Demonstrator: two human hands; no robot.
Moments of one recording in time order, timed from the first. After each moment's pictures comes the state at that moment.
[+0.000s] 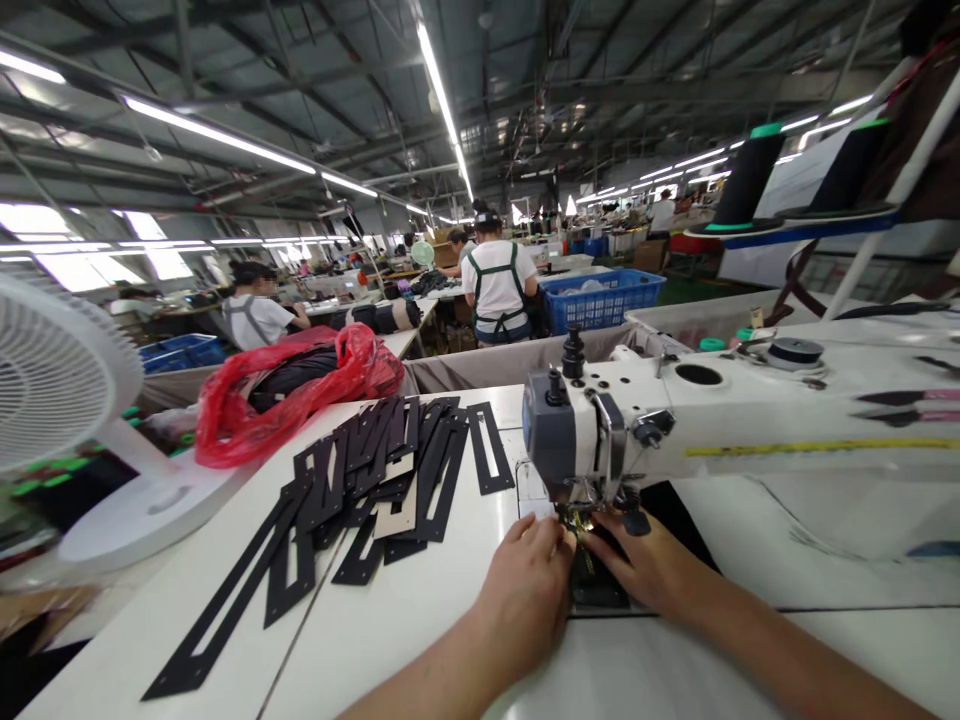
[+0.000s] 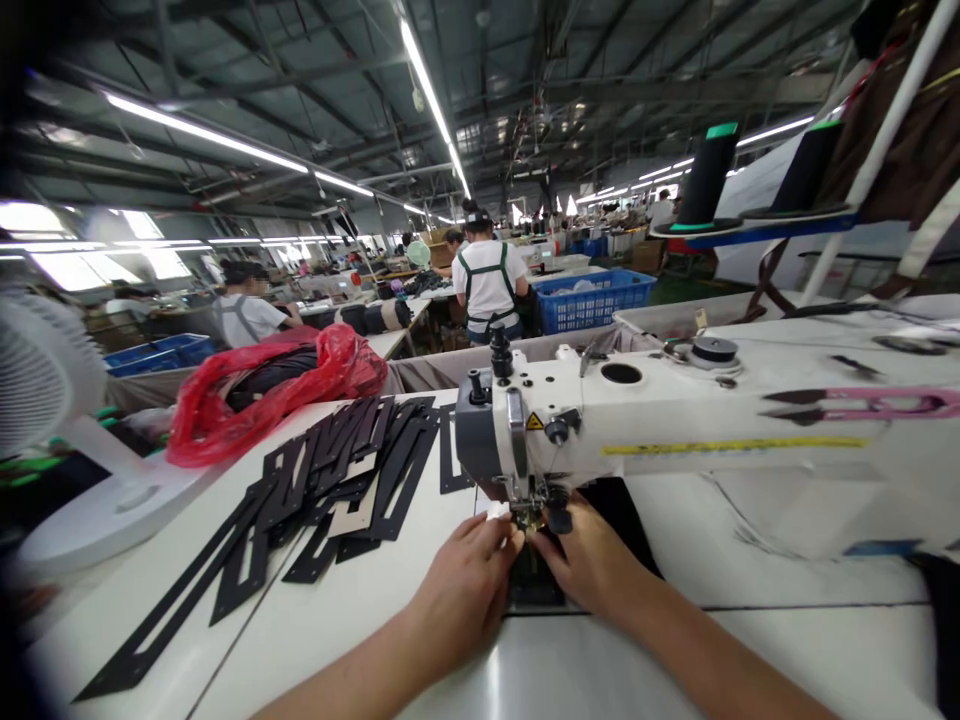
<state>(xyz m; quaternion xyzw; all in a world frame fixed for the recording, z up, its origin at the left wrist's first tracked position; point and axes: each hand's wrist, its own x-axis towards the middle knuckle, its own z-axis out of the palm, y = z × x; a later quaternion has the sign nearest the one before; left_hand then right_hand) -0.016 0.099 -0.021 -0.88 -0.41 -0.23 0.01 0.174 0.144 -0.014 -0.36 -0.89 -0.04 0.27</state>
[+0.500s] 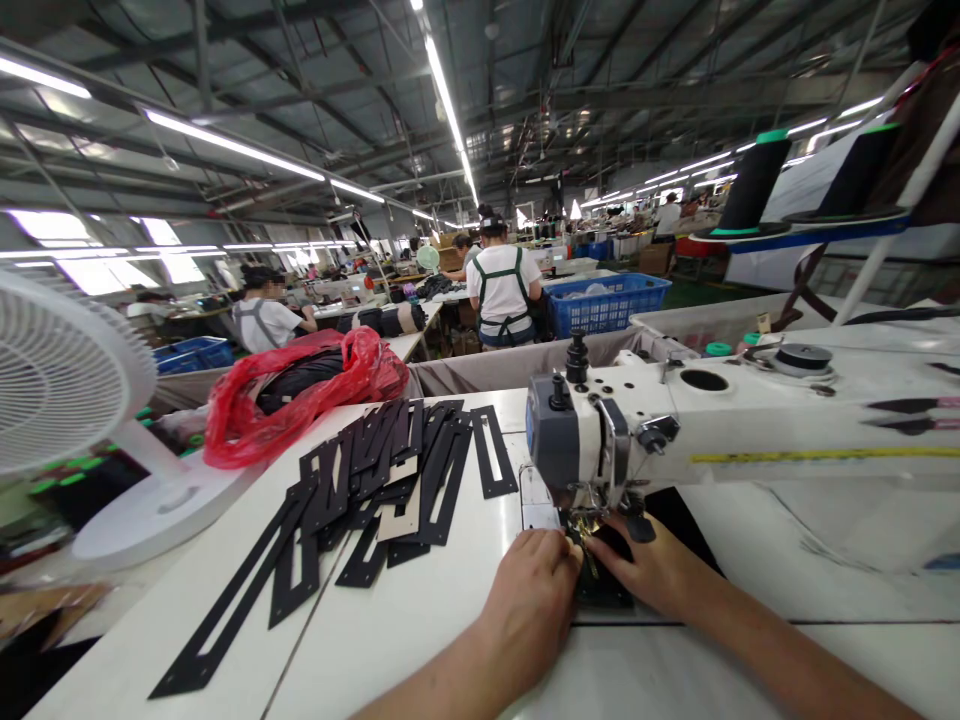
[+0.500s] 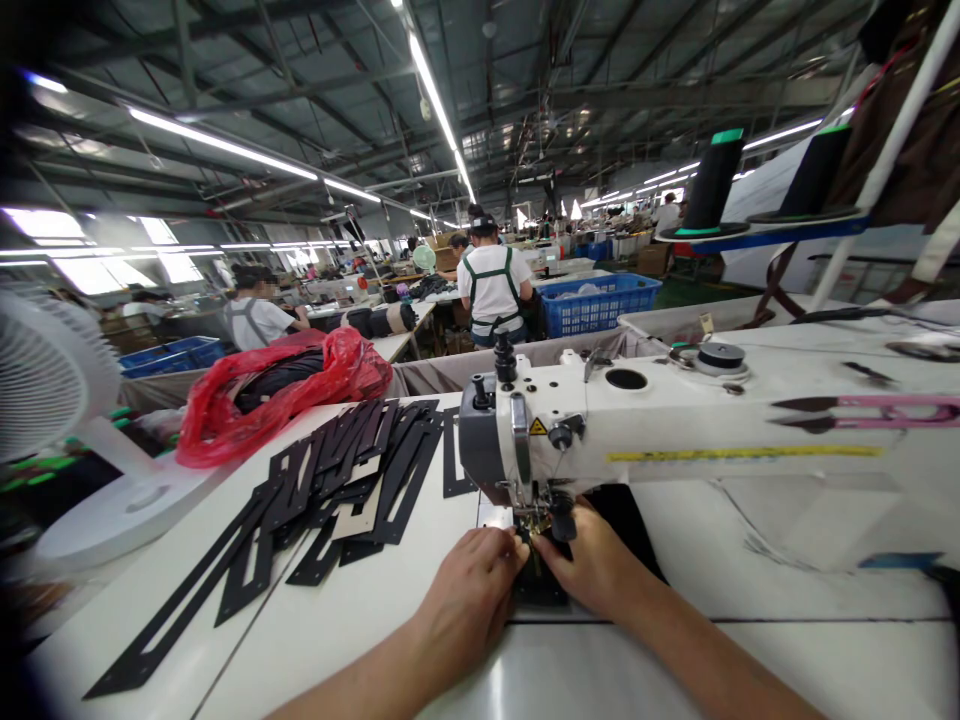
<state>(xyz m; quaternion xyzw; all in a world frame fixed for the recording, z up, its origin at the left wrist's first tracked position) -0.015 0.098 -0.026 -0.88 -0.41 -0.26 0.02 0.171 0.147 -0.009 -0.40 -0.87 0.01 0.30</state>
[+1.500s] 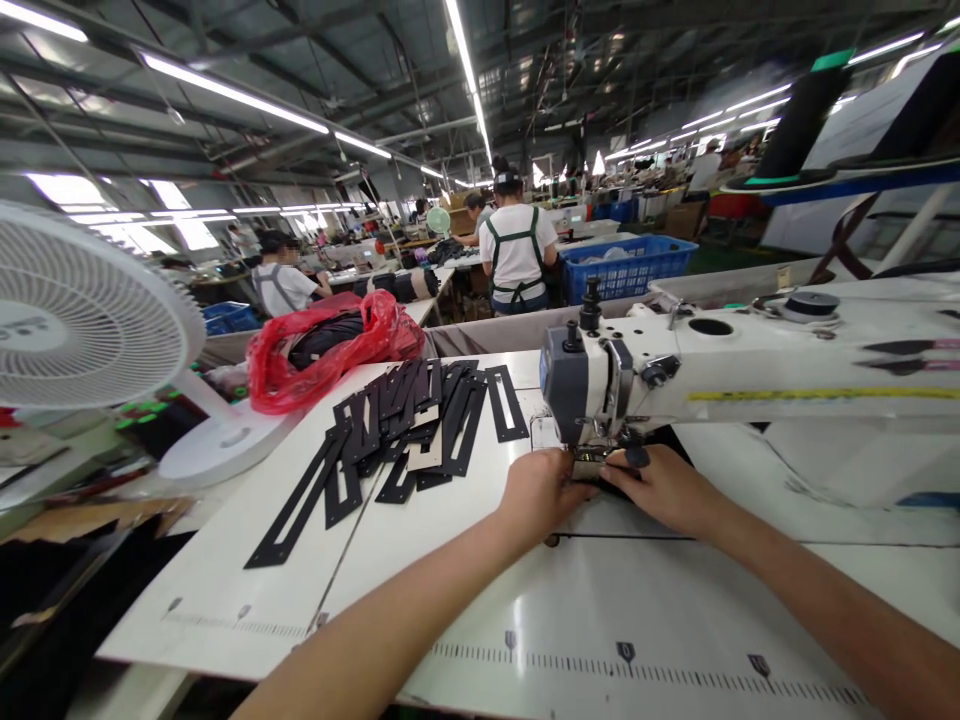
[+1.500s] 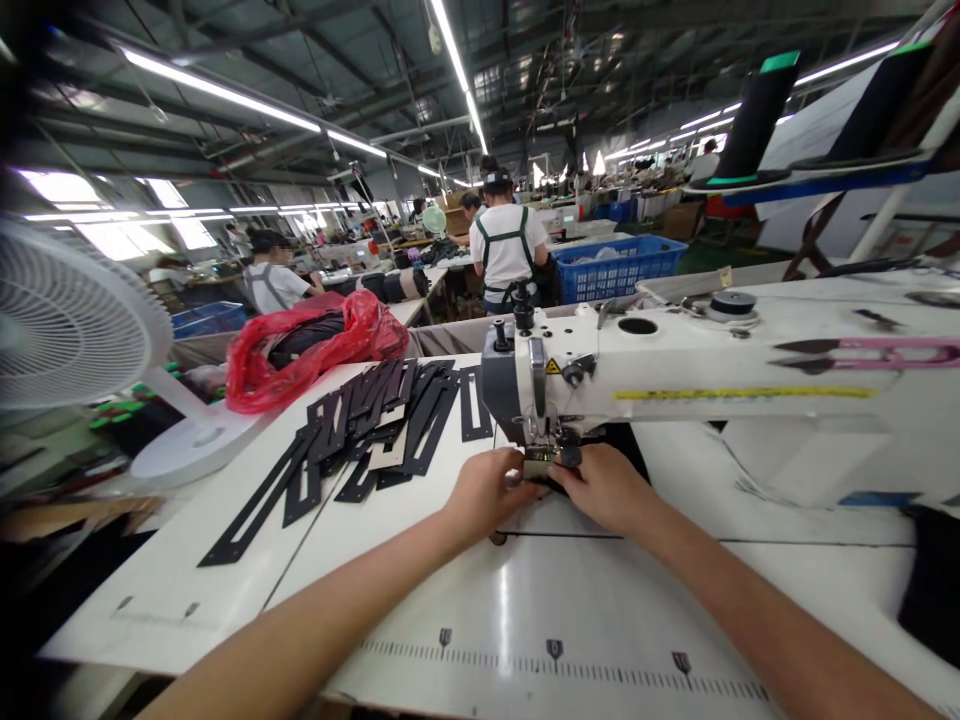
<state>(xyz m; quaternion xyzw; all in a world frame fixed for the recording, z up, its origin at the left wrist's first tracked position) -0.017 0.114 -0.001 -0.83 -0.51 -0.25 -0.02 0.171 0.135 0.033 -0.42 -0.89 0.05 0.19</state>
